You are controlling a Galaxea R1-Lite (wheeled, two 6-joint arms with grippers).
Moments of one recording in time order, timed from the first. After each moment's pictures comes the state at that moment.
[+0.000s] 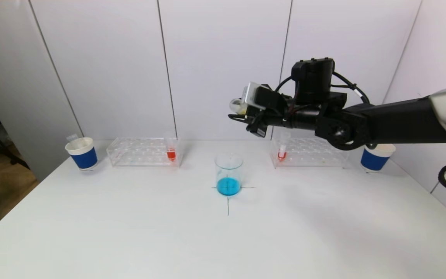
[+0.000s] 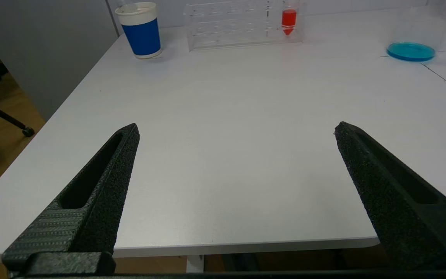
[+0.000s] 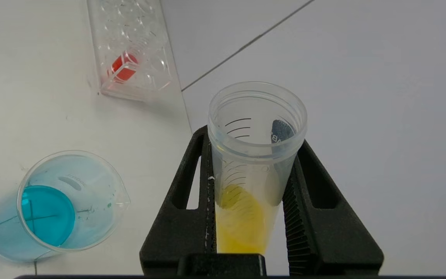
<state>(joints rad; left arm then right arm) -0.01 0.00 0.00 0.01 0.00 0.06 0.47 2.12 -1.56 -0.38 0.48 -0.96</state>
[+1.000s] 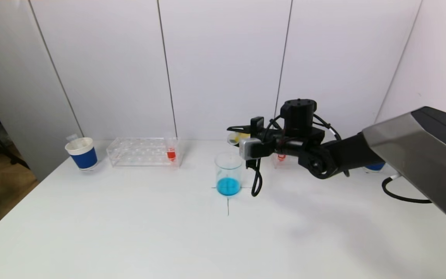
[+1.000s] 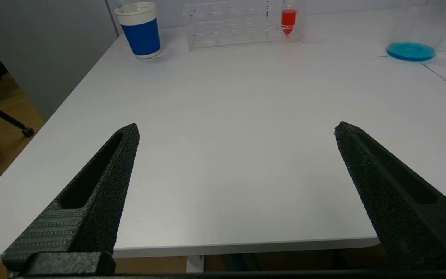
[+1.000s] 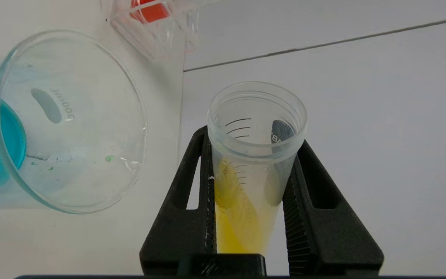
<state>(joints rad) -0.01 0.00 0.00 0.01 0.00 0.06 0.44 2.30 -1.44 -0.68 0.59 -1.40</state>
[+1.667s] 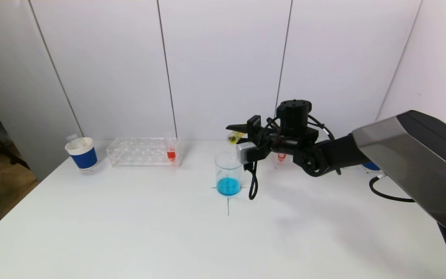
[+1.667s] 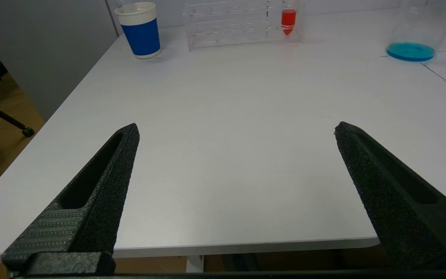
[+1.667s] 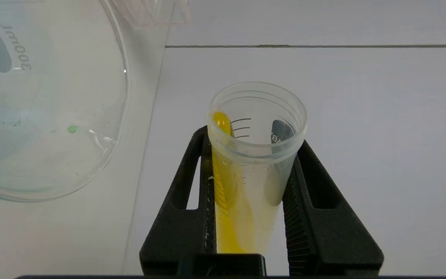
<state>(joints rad) -0.01 0.00 0.00 0.01 0.00 0.06 0.43 2.36 -1.52 -0.67 0.55 -1.58</state>
